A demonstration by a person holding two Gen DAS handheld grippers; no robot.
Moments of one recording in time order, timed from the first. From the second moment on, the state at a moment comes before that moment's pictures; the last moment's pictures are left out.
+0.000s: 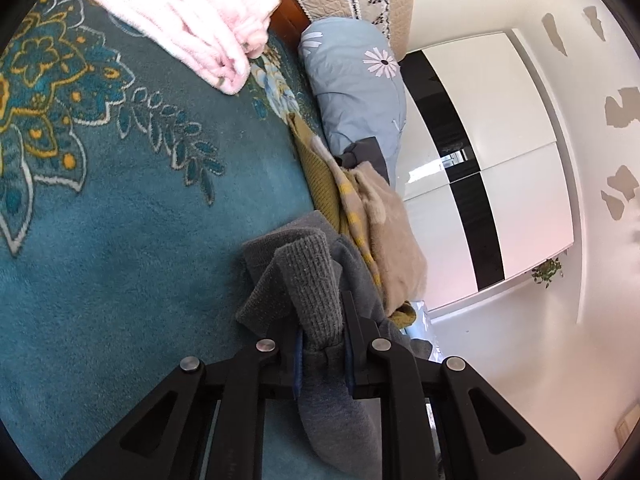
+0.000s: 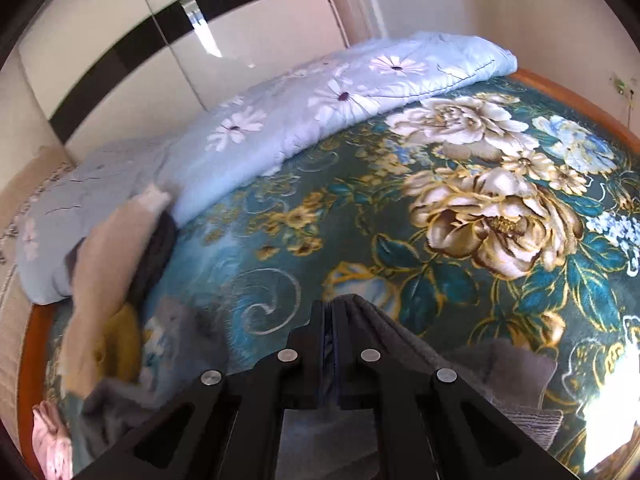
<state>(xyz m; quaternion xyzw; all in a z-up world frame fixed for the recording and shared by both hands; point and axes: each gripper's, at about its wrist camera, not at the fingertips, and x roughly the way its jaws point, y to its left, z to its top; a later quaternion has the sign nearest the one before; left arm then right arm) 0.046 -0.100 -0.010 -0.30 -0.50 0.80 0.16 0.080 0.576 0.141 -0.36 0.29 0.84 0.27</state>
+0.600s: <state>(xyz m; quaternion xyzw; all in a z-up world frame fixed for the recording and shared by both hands) 0.043 -0.097 -0.014 -0.31 -0.51 0.79 0.17 0.222 0.634 0.129 -0.31 0.36 0.85 0.23</state>
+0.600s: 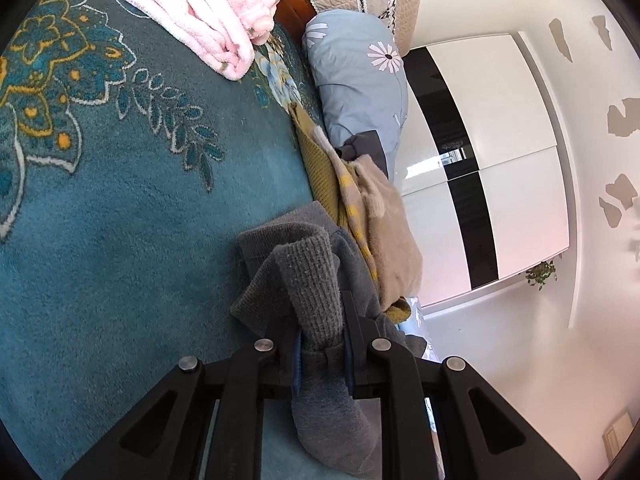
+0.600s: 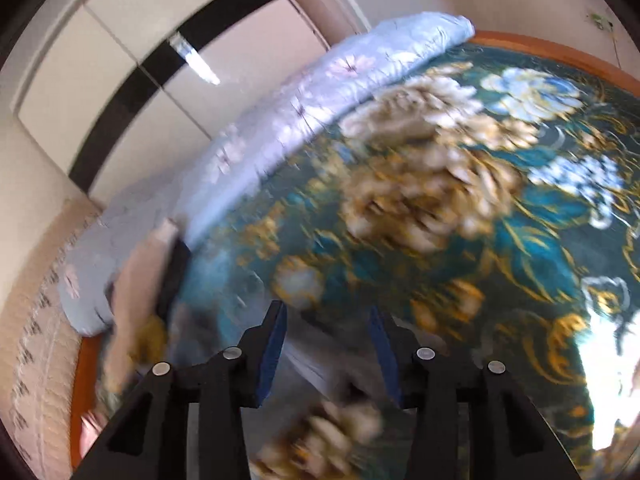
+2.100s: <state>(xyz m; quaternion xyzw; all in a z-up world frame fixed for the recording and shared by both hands) 0.040 -0.092 -0.013 -0.32 -0.48 0.80 0.15 0.192 0.701 0.072 -0.40 0.29 0.79 0.37</state>
